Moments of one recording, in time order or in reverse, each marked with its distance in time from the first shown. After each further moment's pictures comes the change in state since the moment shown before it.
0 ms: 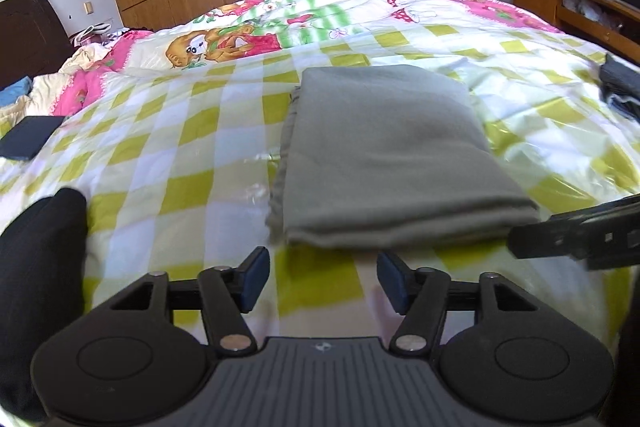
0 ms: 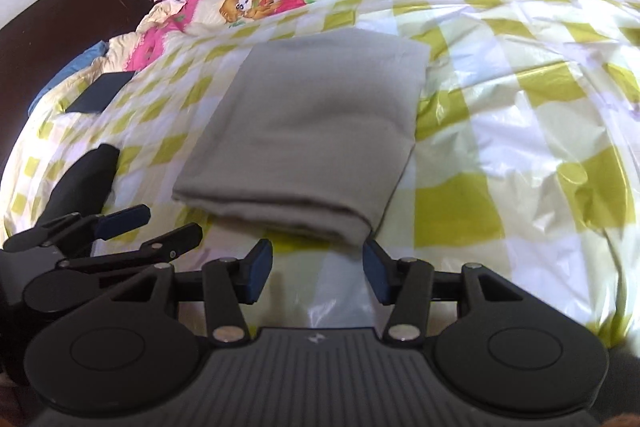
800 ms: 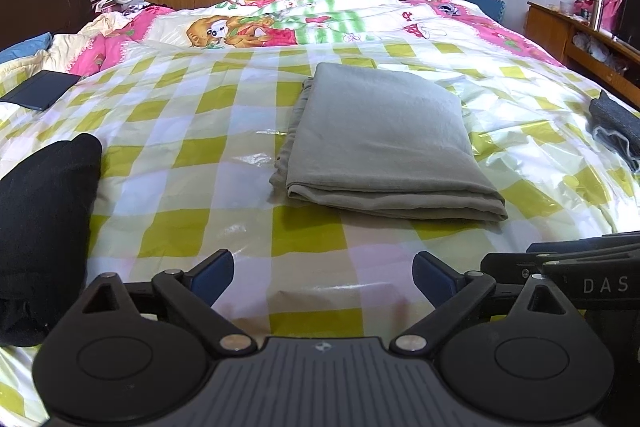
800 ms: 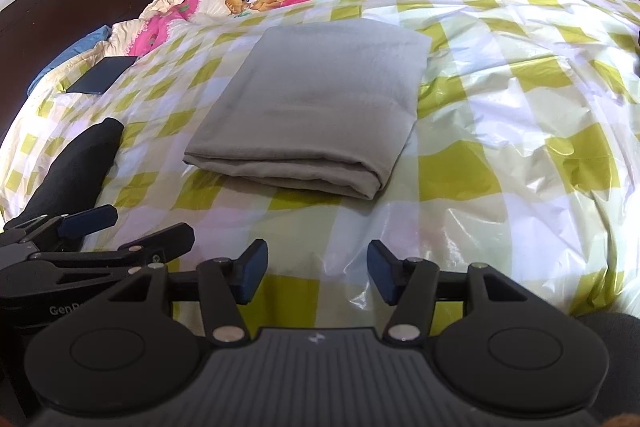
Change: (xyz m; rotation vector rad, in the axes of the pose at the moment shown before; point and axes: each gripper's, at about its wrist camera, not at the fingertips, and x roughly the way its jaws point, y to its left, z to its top) left arm -0.032 0.005 -0.024 -0.131 -0.013 -0.023; right arm -0.012 0.013 -0.030 -0.038 -0.006 -0.033
